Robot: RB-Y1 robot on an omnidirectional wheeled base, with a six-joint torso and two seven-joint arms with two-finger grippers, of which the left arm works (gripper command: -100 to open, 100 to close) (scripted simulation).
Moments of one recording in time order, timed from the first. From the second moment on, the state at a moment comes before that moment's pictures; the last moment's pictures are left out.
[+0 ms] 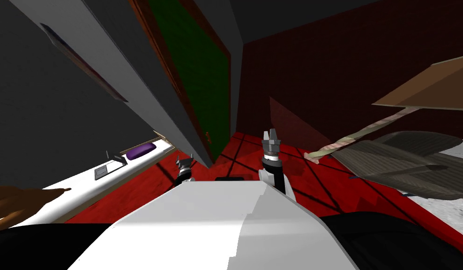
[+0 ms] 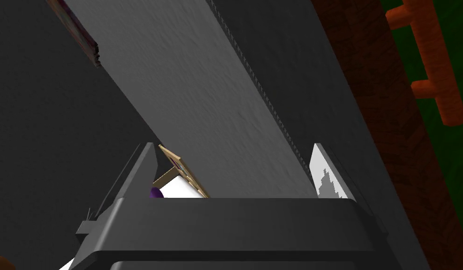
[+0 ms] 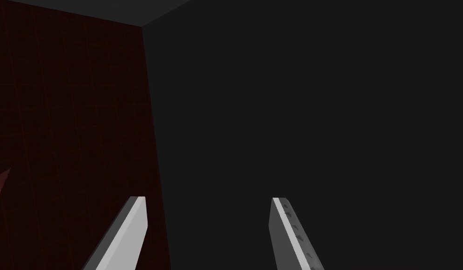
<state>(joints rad) 0.34 0.11 0.20 -1.39 0.40 -0.67 0.83</state>
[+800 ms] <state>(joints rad) 0.30 0.10 0.25 -1.25 0.49 -0.72 0.94</state>
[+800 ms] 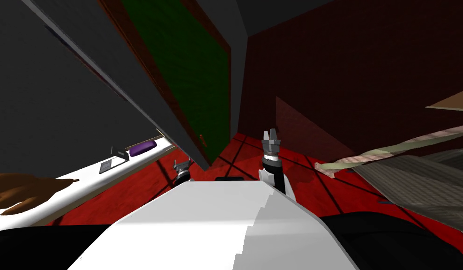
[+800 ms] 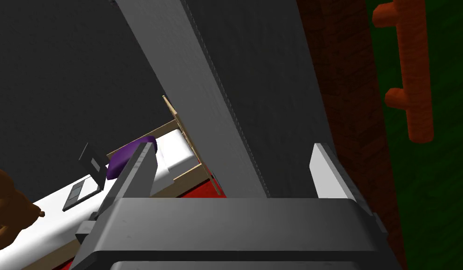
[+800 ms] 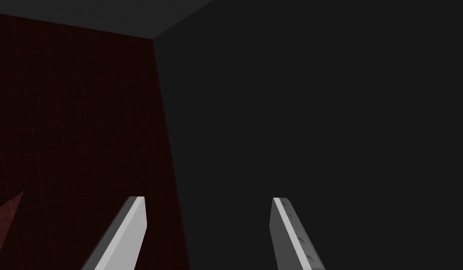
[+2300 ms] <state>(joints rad) 0.21 0.08 0.33 -1.04 0.61 -0.78 1.11</state>
